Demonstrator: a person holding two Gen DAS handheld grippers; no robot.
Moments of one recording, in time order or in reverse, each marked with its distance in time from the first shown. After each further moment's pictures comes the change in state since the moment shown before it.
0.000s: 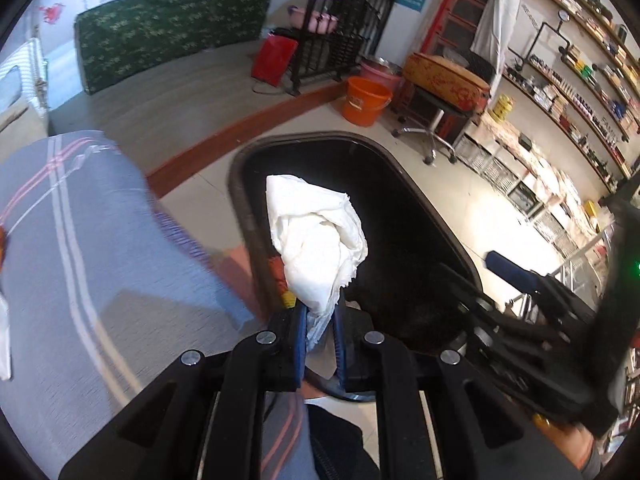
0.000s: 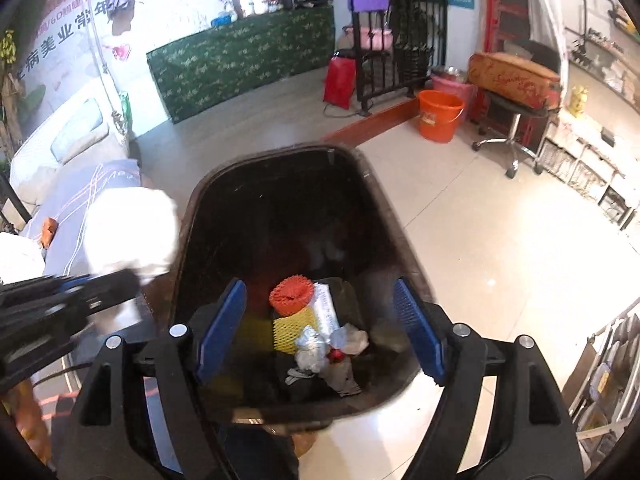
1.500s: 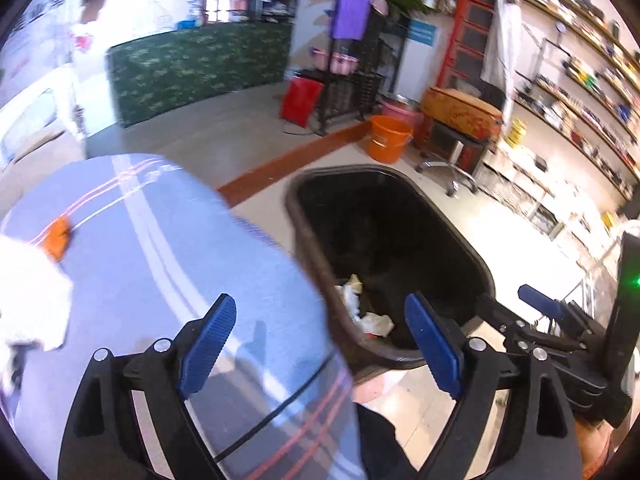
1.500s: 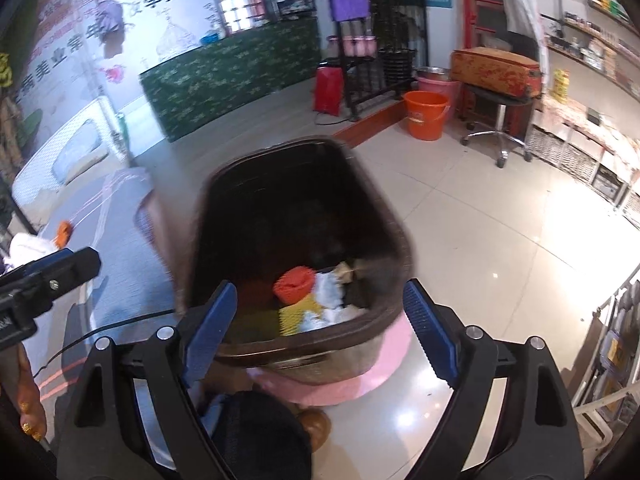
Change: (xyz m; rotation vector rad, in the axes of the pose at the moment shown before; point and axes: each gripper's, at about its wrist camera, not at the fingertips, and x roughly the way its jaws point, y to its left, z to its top) left arm -0.075 0.018 -0.040 -0.018 -0.185 0.143; right arm -0.025 0.001 -0.032 0.061 -0.024 0.033
